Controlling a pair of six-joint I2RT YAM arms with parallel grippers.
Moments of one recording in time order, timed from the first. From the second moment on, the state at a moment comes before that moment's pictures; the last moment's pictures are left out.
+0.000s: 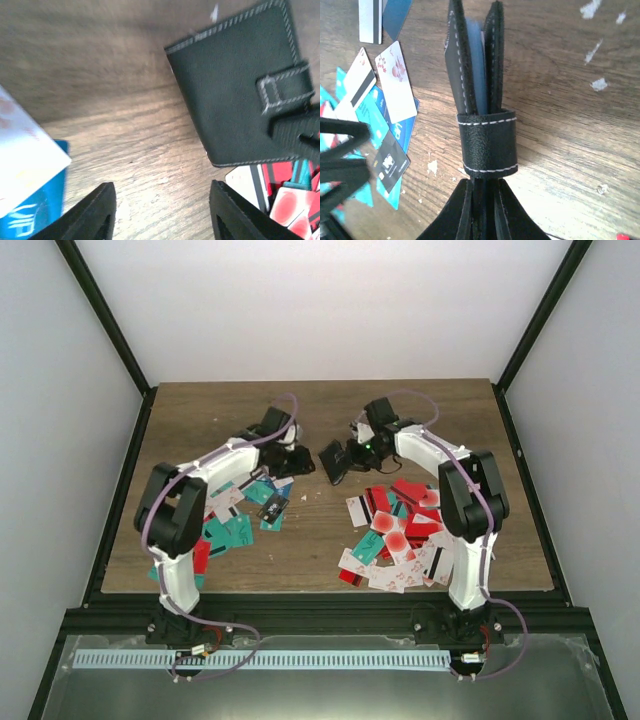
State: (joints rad) left arm -0.48 1.94 1.38 -0.50 0.33 -0.52; right arm 0.37 2.01 1.46 -0.58 -0.57 0.38
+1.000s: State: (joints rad) left arm -0.30 1.37 1.01 -0.56 0.37 -0.58; right arm 0.83 1.88 1.60 -0.90 -0.16 0.50
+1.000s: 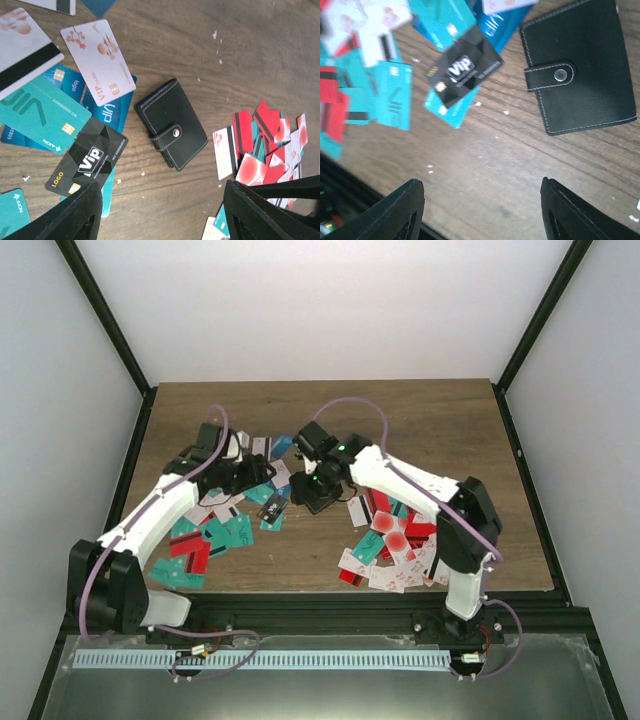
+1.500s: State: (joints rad) left arm -0.49 1.59 1.10 -0.55 0.33 -0.66; right arm 0.47 1.87 1.40 -0.76 -0.44 0.40
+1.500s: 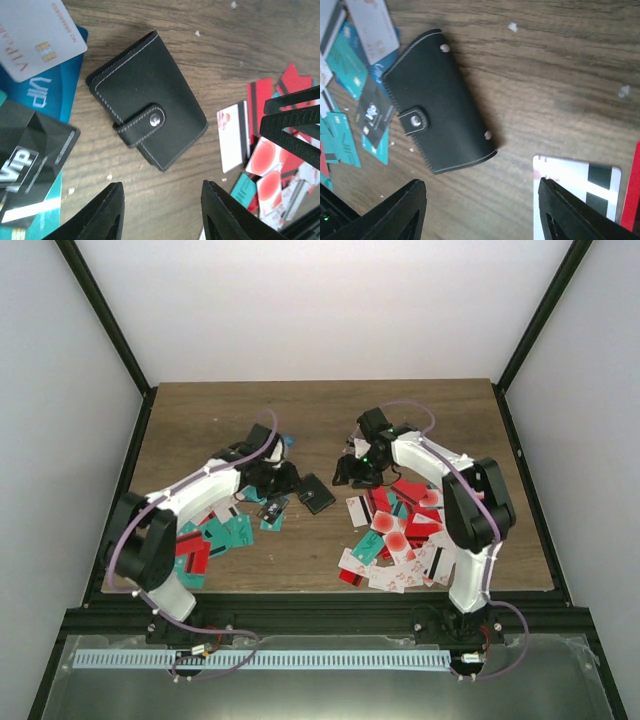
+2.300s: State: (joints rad) left arm -0.51 1.98 1.30 -0.51 0.35 -0.55; right arm 0.48 1.94 1.18 -0.54 -0.78 0.37
